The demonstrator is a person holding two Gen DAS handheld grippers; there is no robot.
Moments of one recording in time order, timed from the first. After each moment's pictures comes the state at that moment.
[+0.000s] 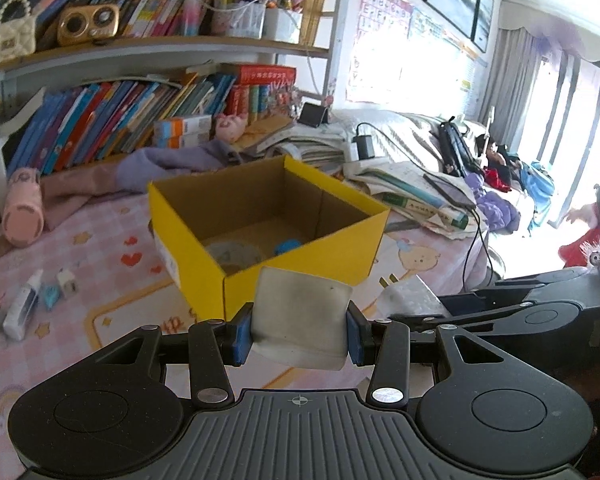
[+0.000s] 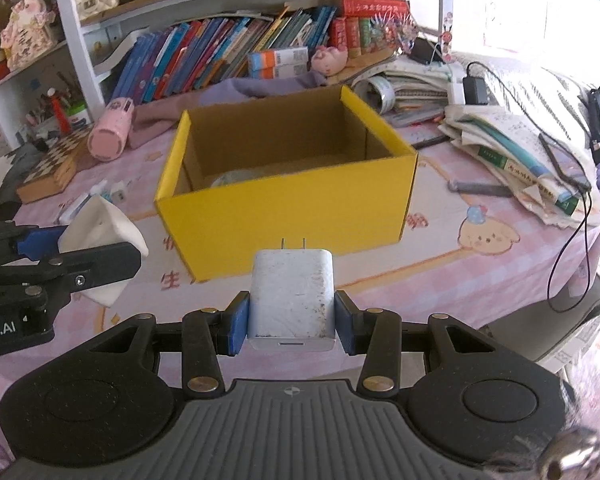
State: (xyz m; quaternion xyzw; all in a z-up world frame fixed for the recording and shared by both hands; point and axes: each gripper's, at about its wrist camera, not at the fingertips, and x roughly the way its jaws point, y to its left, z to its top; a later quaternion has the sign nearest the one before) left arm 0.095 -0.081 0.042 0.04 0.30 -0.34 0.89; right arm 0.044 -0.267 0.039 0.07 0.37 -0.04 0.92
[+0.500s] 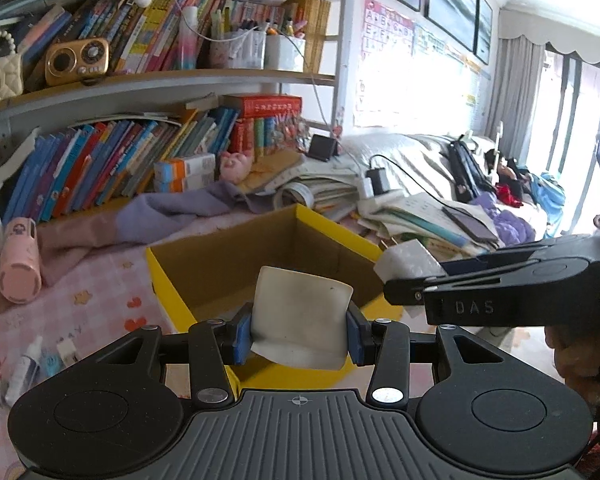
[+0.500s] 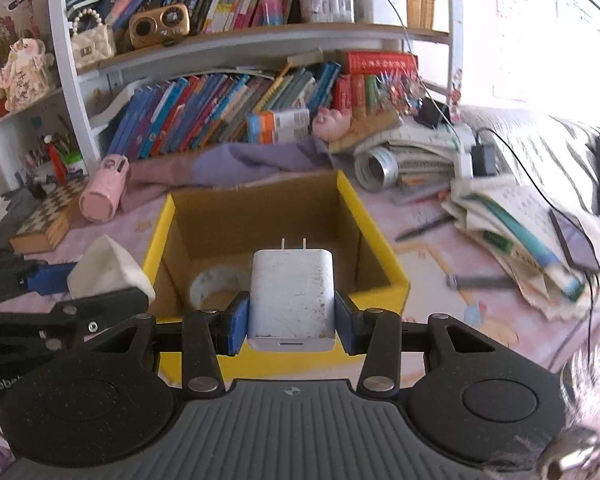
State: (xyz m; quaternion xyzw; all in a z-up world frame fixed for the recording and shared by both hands) left arm 0.148 -0.109 0.058 0.05 0.26 -0.32 0.91; right arm 0.114 -0.303 0.077 0.05 0.31 -0.02 0.95
